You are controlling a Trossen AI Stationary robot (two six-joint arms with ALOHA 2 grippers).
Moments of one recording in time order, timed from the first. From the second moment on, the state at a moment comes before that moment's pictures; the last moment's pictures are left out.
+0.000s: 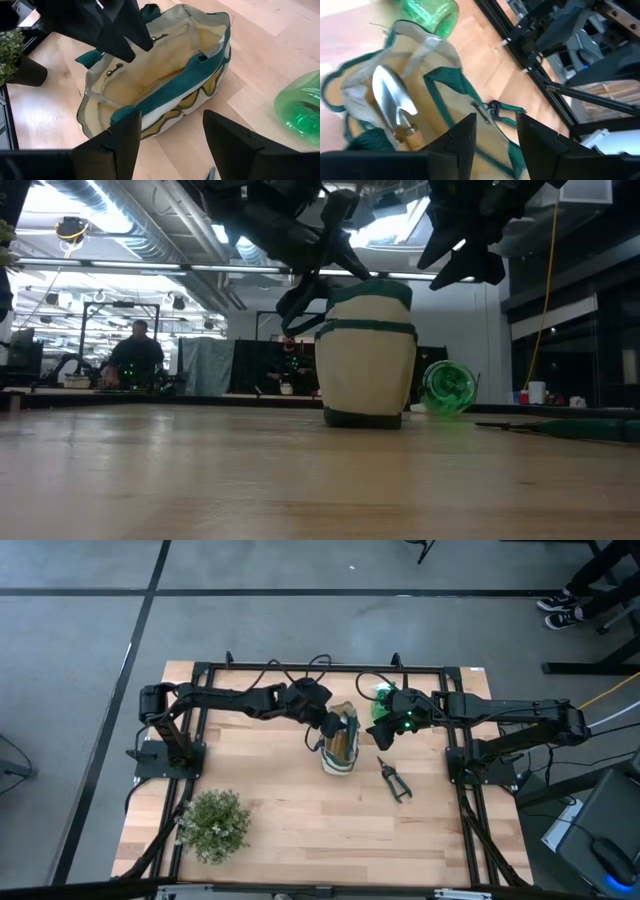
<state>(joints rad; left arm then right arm) 0.24 1.70 1.18 0.00 0.20 -0.78 -0.10 1.17 0.96 -0.60 0.06 0.64</state>
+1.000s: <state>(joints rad) 0.34 1.57 1.18 0.29 0.36 -0.42 -0.21 1.17 0.96 -0.60 0.23 0.94</state>
